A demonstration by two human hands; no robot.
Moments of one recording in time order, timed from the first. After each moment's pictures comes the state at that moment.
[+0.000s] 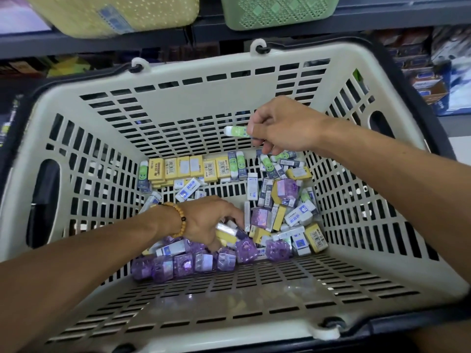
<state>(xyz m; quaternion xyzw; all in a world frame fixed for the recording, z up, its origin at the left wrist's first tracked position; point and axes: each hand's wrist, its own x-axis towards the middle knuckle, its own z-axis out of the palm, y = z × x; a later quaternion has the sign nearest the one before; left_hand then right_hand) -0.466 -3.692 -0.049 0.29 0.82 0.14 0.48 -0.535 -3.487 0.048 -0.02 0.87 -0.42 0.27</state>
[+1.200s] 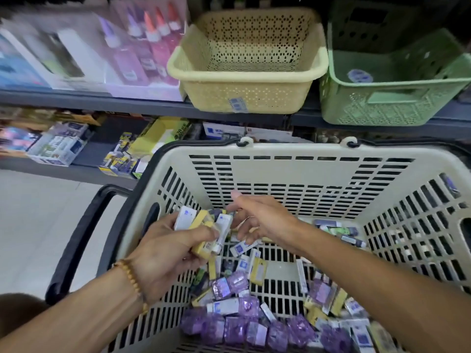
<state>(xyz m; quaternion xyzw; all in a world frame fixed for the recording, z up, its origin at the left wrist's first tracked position) -0.447 -3.797 0.066 -0.34 0.61 0.70 0.16 -0.531 -3.626 0.006 -0.03 0.68 -0.61 0.40</state>
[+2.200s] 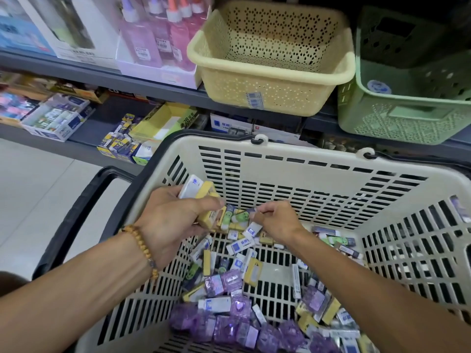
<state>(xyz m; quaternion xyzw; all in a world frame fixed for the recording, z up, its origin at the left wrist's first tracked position) -0.473 -3.796 0.071 -0.33 0.63 0.70 0.08 -0.546 -3.619 -0.038 0.05 0.83 -0.49 0.26</state>
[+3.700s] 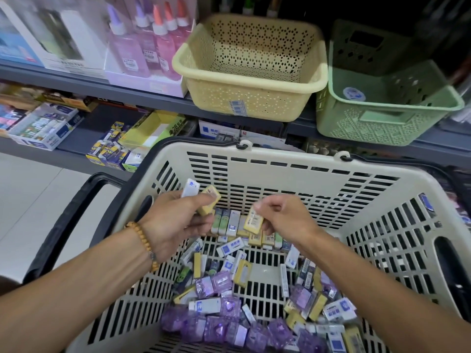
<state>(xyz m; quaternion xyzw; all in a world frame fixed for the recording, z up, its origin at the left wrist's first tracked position) -0.482 -3.787 0.069 -0.35 0.60 0.71 0.13 -0.533 -3.586 0.011 0.03 0.78 -0.57 0.26</state>
